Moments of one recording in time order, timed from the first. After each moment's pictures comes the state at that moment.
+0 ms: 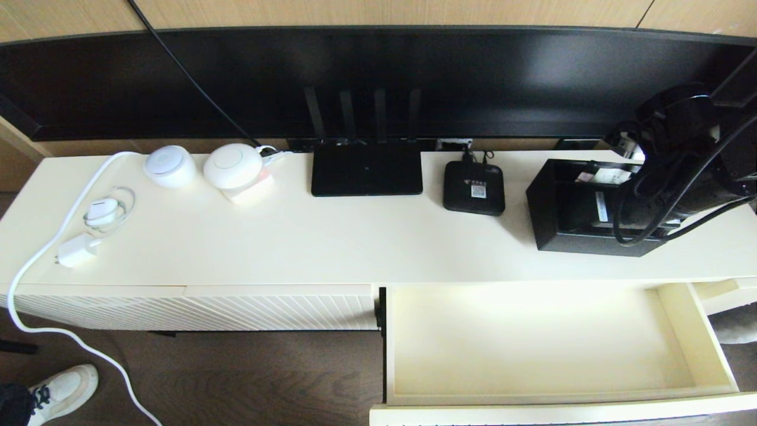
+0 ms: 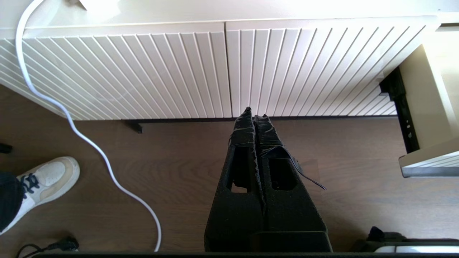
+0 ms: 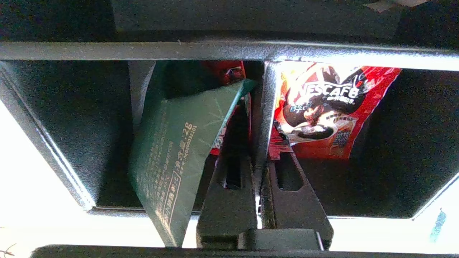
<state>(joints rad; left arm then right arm) 0.00 0.00 0.00 0.00 0.00 0.02 0.12 1.79 -1.59 0.55 -0.11 0.21</state>
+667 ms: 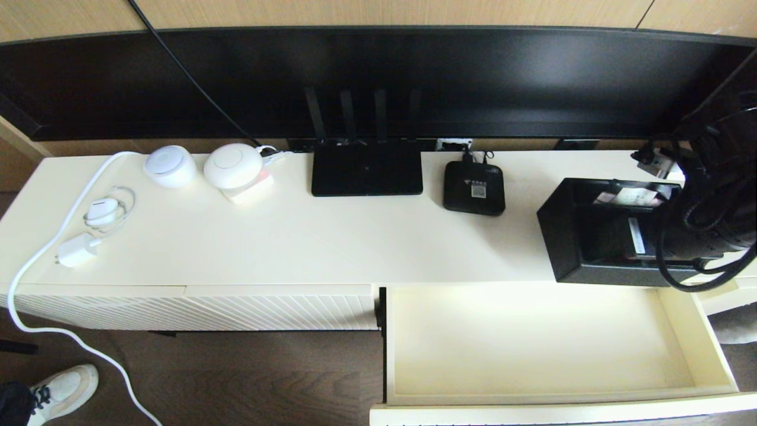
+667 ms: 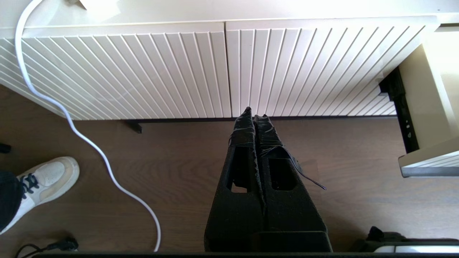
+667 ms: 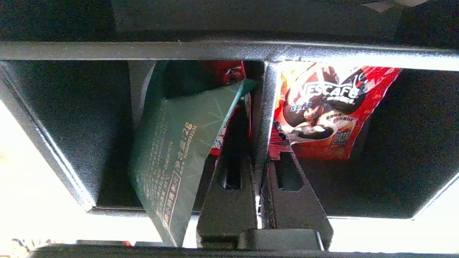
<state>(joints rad) 0.00 0.00 0.00 0.00 0.00 0.02 0.16 1.59 -1.34 0.55 -0.10 0.21</state>
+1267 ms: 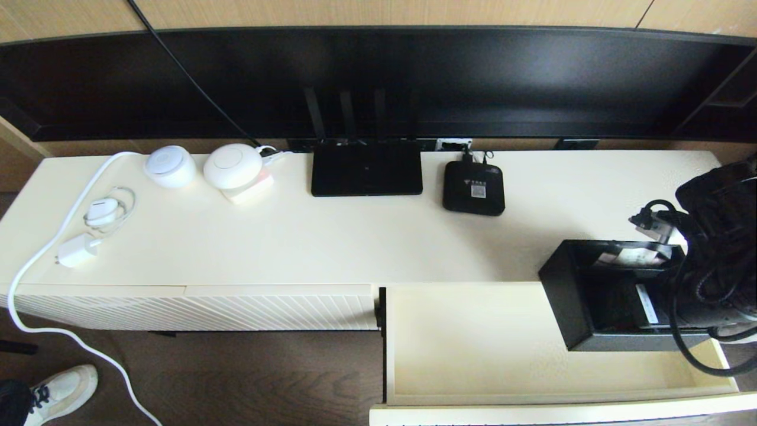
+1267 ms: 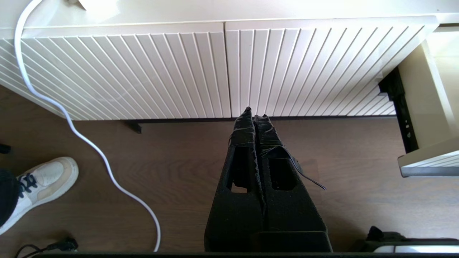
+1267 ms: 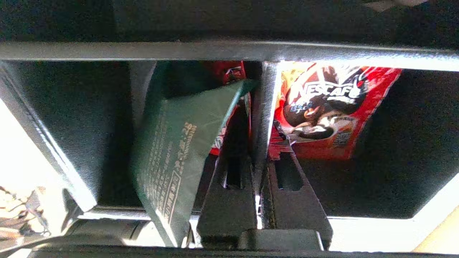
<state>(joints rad) 0.00 0.00 0.00 0.00 0.00 0.02 0.19 1.51 -1.06 0.50 -0.08 0.21</state>
